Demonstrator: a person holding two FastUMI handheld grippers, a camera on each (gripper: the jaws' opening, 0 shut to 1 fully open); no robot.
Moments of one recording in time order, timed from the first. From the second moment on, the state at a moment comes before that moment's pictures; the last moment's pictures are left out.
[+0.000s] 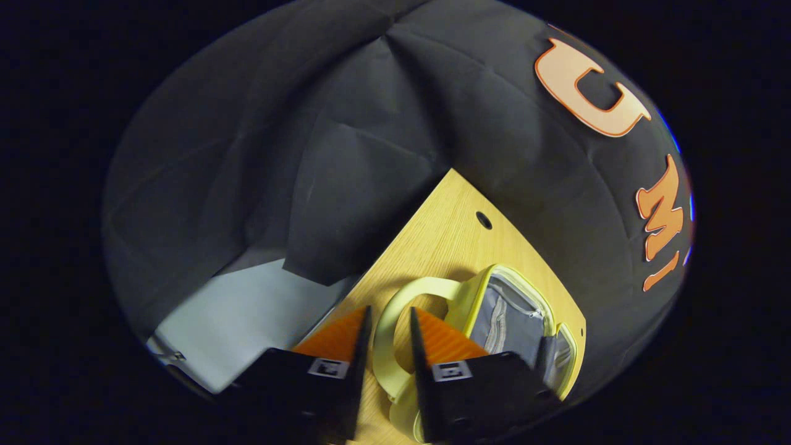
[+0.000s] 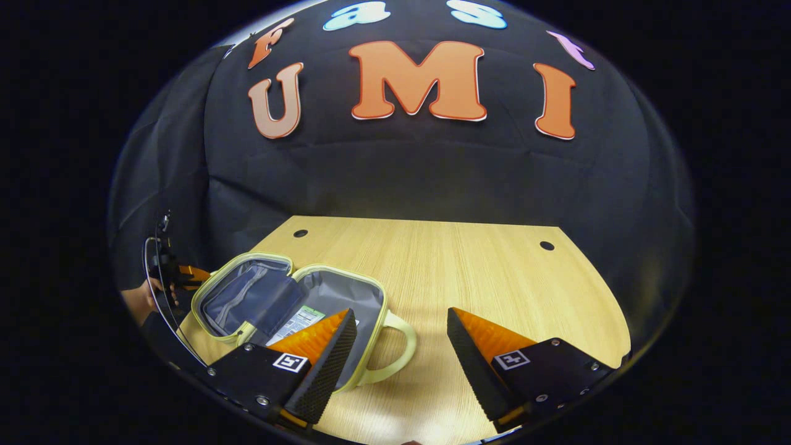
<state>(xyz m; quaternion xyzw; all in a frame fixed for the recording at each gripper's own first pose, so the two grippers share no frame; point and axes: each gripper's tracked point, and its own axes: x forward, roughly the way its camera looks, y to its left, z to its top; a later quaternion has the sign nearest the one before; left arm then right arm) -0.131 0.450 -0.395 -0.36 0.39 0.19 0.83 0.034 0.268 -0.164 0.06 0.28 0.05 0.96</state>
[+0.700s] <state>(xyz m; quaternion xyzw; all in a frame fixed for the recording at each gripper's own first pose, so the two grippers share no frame) -0.104 0.407 -0.224 -0.24 0.30 0.07 0.92 0.040 0.220 -0.128 0.04 0.22 0.04 0.97</state>
